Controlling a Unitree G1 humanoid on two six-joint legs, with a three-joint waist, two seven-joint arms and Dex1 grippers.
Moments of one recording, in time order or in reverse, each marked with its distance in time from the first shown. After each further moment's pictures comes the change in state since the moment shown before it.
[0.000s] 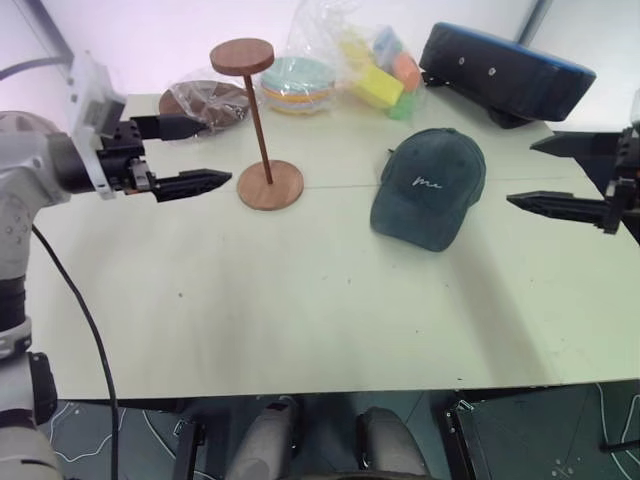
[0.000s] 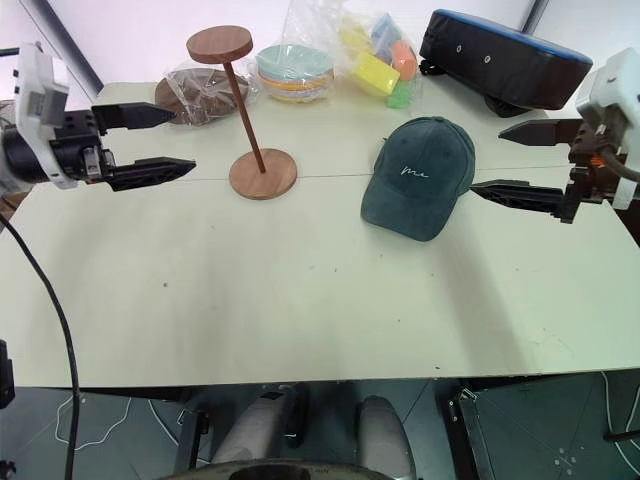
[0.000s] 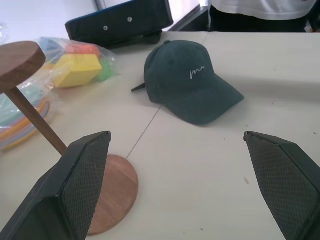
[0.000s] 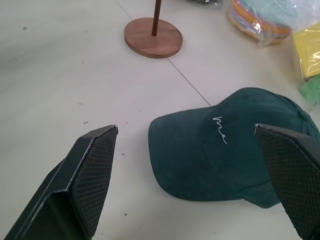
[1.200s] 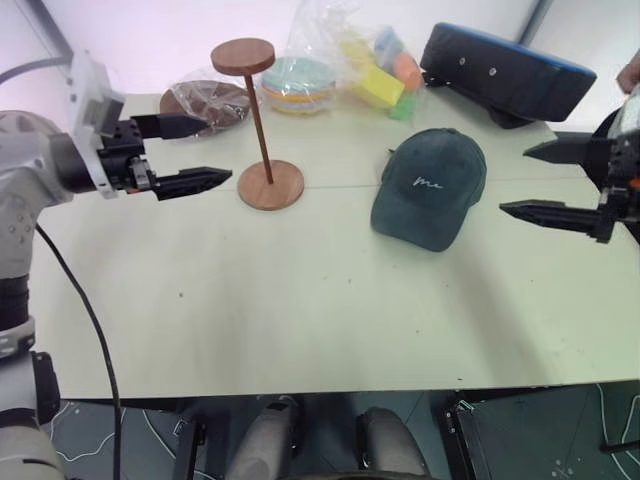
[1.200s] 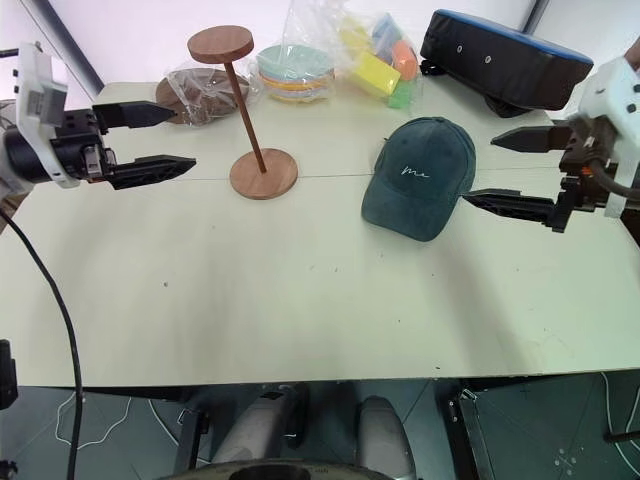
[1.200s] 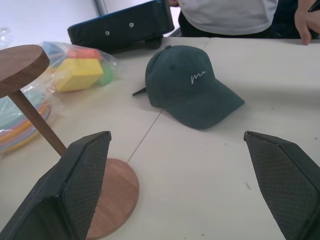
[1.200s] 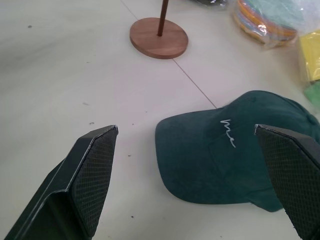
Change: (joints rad) left arm -0.014 -0.019 -0.001 0.019 -0.008 -0.019 0.010; right arm 0.082 0.026 -0.047 -0.138 0.039 0.045 -0.081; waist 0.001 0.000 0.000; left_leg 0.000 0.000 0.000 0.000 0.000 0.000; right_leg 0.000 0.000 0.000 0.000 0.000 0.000
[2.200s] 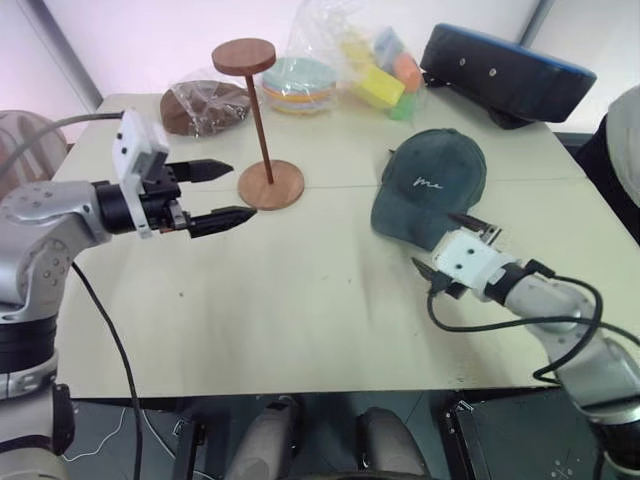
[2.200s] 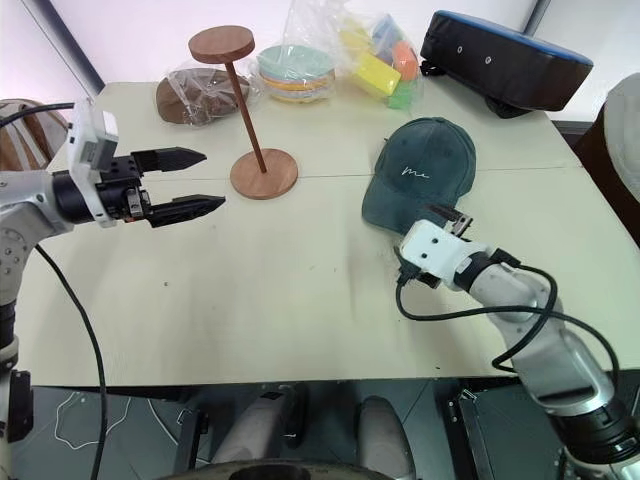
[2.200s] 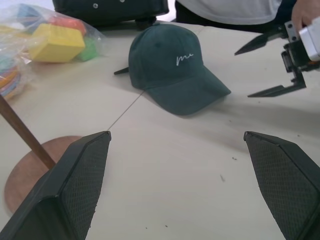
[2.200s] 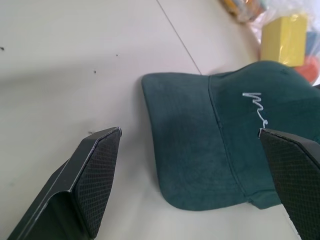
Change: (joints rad) left arm 0.187 -0.066 0.032 -0.210 -0.045 0.111 0.139; right arm 0.346 0.439 0.473 -0.312 -0.823 -0.314 -0.672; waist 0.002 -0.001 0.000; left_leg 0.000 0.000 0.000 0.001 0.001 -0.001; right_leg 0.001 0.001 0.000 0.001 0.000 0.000
